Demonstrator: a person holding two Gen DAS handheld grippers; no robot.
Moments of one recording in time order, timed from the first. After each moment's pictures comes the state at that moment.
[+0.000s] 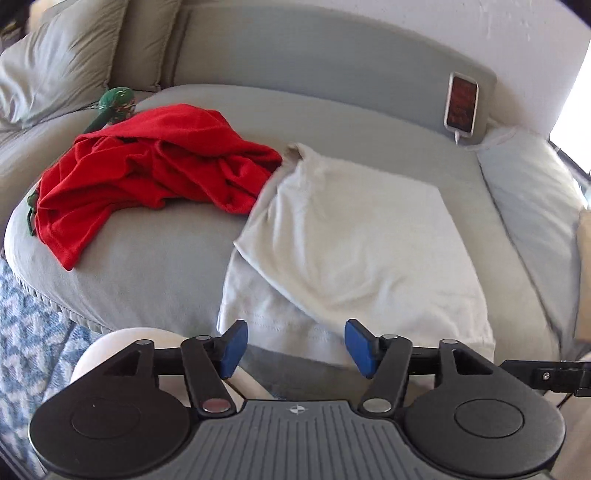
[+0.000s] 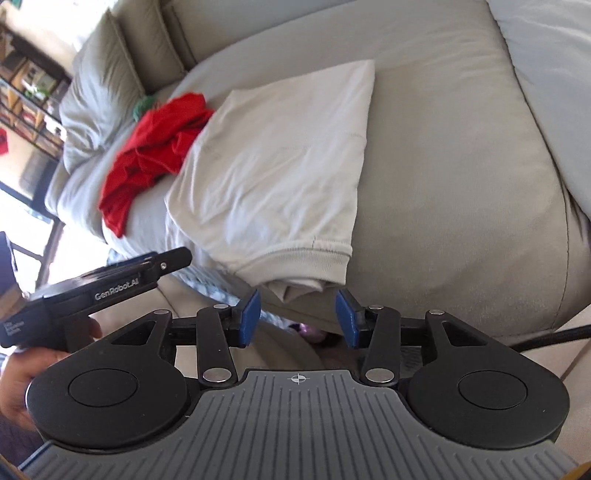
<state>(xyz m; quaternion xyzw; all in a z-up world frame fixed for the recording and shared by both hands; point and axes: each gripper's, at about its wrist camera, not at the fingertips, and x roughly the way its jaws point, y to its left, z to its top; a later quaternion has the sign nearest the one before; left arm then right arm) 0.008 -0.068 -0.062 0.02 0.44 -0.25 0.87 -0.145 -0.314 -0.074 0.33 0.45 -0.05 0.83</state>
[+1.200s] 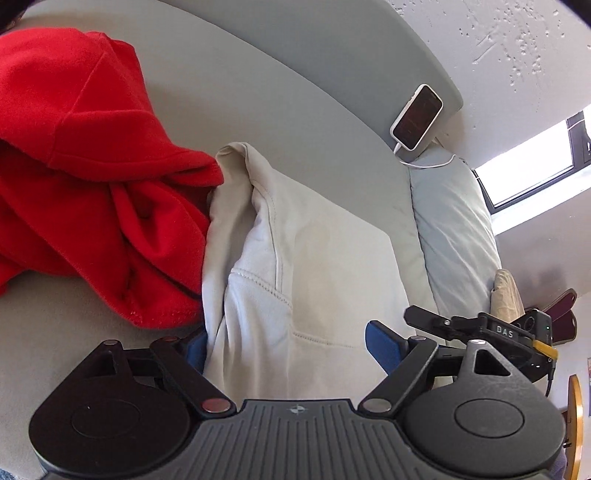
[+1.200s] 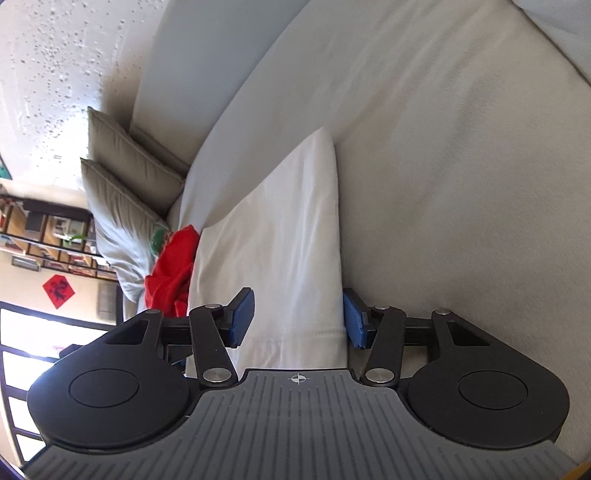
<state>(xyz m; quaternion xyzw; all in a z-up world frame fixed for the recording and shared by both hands) 0.163 -0.112 -0.120 -0.11 0.55 -0.42 0.71 -0.031 -0.421 -0.162 0.53 0.35 -0.04 0.77</state>
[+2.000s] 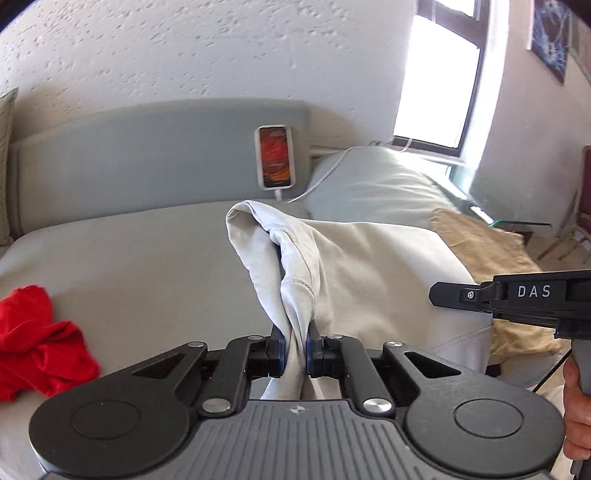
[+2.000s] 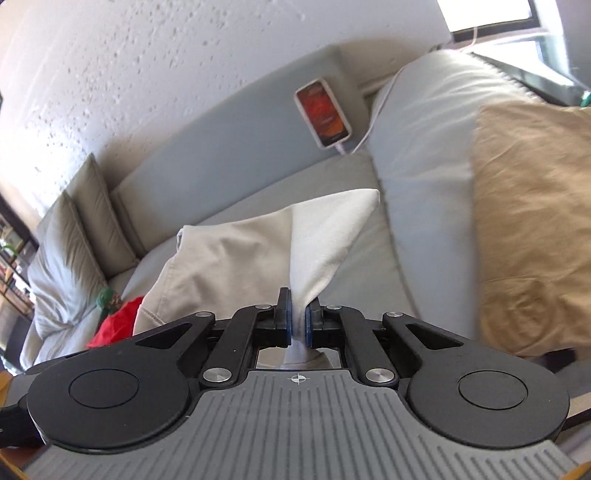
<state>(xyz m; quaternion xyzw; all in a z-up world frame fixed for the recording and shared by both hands) -0.081 -0.257 0.020 0.11 0.30 -0.48 0.82 -0.223 -0.413 0.004 0.33 0.23 -0.25 0.88</state>
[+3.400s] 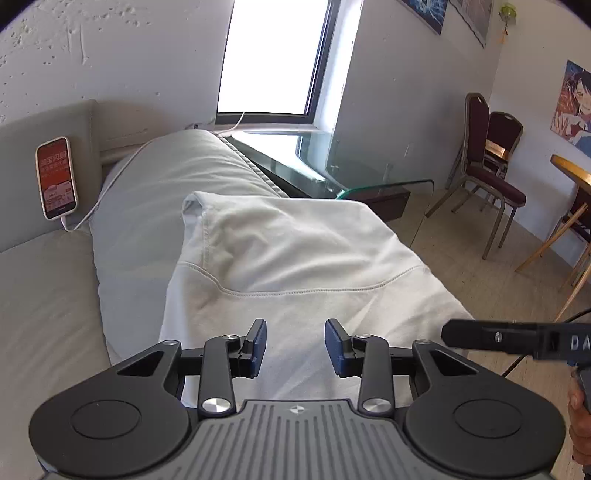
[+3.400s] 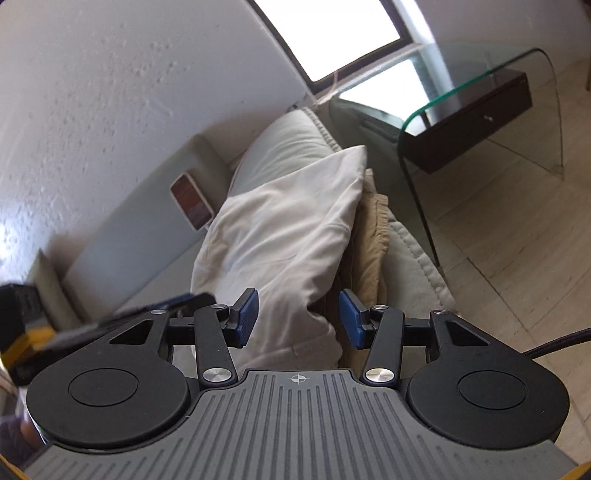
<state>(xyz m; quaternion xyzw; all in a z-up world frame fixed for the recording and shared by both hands) -0.196 -0.453 -0.035 0.16 0.30 -0.63 0.70 -0.438 -0.548 -0.026 0.34 0.20 -0.32 0.86</state>
